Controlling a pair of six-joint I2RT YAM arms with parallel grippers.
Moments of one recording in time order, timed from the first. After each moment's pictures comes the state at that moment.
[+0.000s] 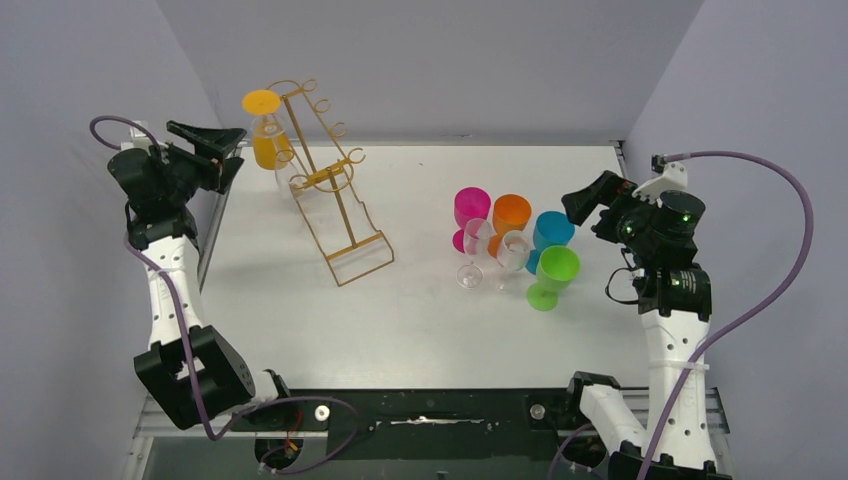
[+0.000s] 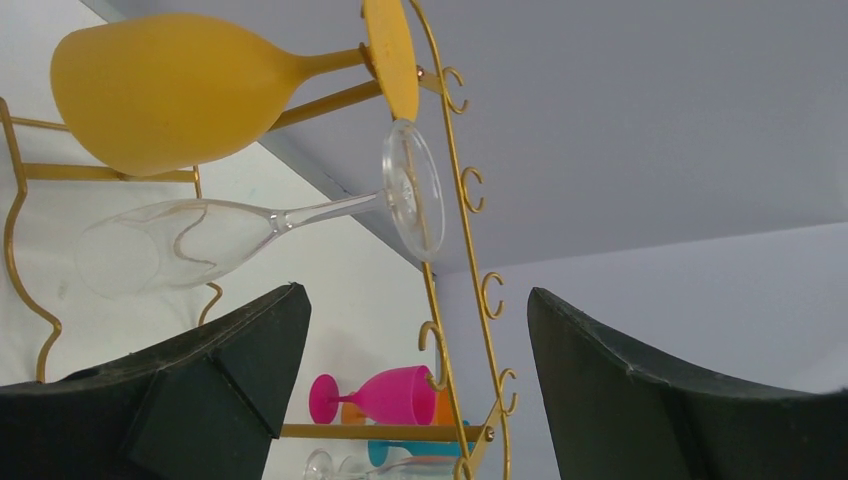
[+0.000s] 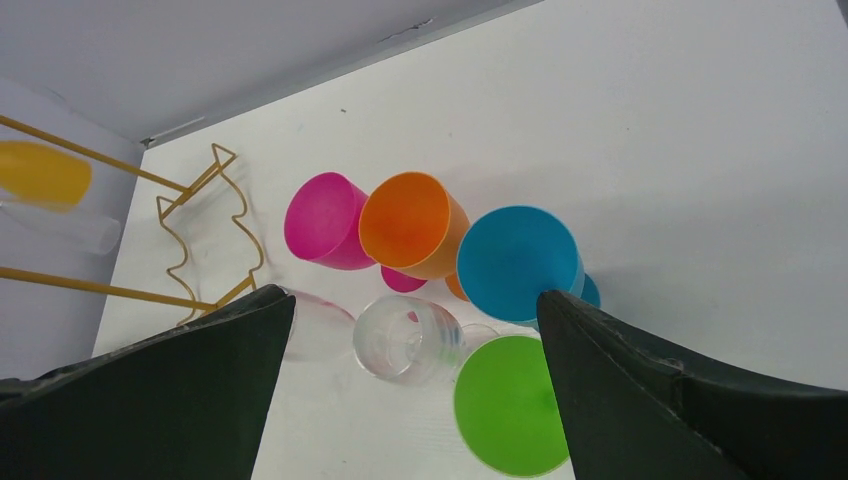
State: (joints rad) left arm 0.45 1.33 1.19 0.01 0.70 -1.14; right arm -0.15 0.89 1.13 -0.58 -0.31 0.39
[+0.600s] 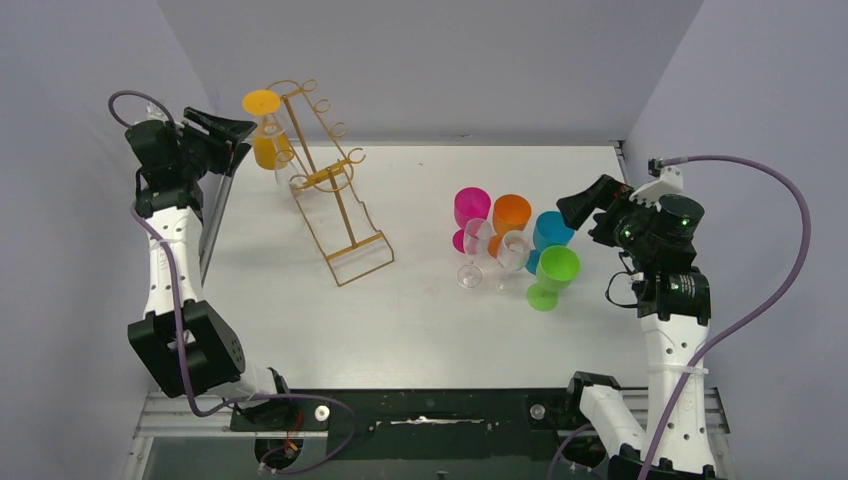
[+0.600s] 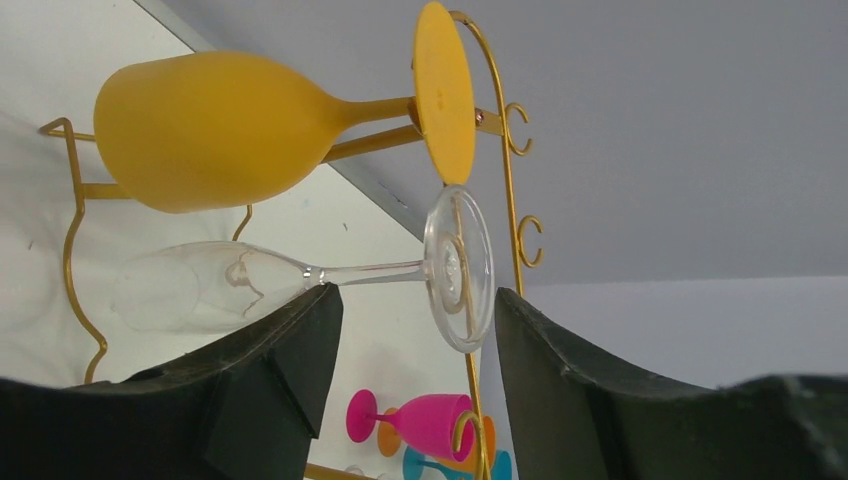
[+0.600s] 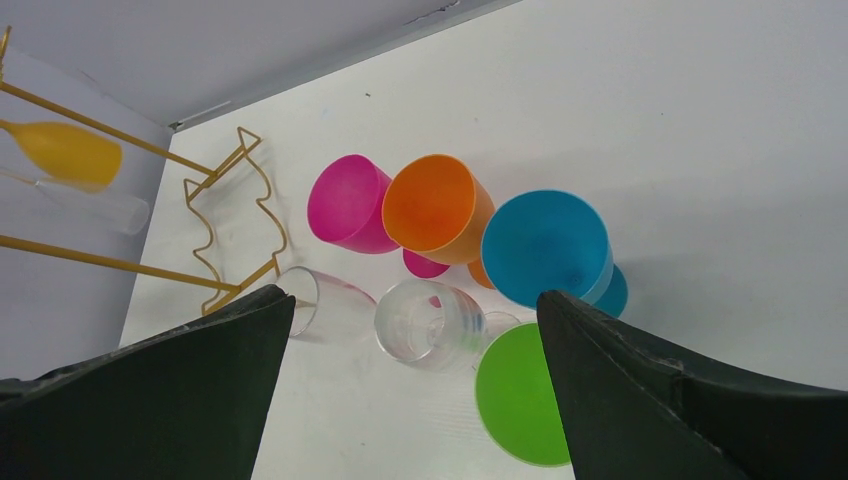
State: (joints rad) left arm 0.35 1.47 1.40 -0.16 0.56 -1.03; right arm -0.15 0.86 1.11 -0.59 -0.37 0.41
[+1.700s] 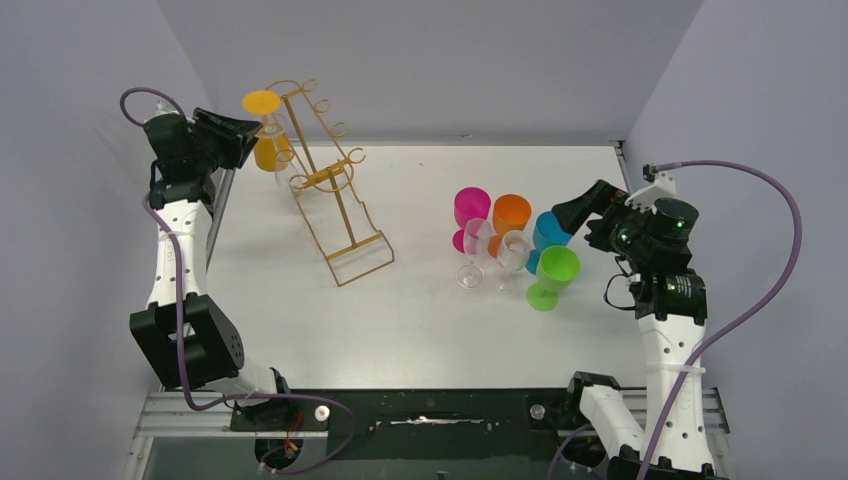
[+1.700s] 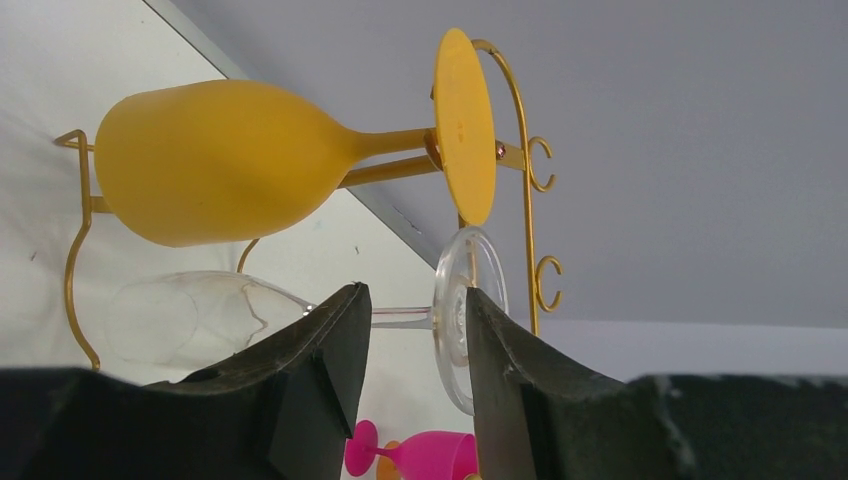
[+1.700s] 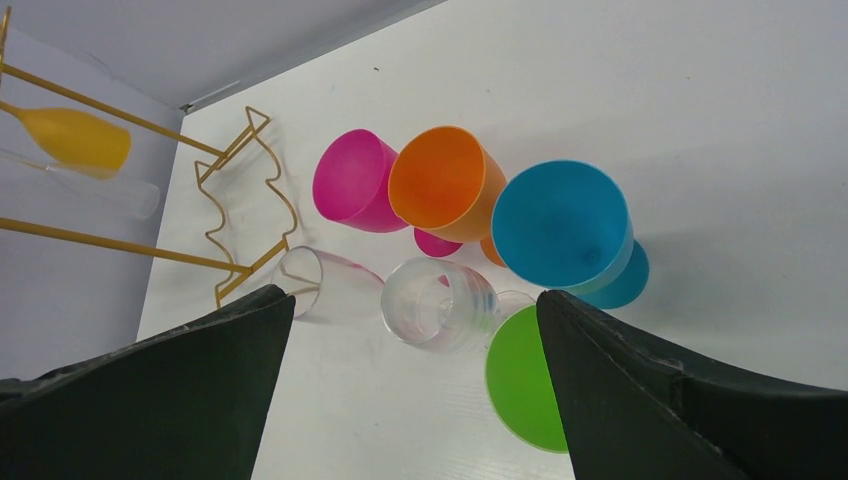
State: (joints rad) left arm 0.28 1.52 1.43 -0.18 0.40 -1.04; right arm -0.15 0.85 1.06 -0.59 -0.40 0.44
